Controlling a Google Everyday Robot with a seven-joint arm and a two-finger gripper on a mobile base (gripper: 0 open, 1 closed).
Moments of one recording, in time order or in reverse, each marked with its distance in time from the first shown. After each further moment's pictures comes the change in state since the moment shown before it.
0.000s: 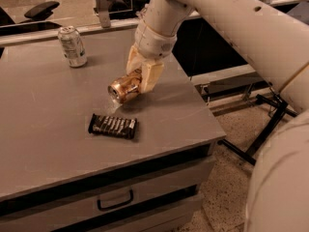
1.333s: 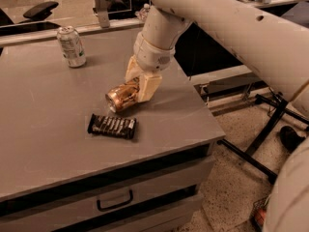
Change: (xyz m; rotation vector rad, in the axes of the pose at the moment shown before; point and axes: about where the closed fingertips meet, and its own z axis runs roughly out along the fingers) arm -0.004 0.024 0.021 -0.022 0.017 0.086
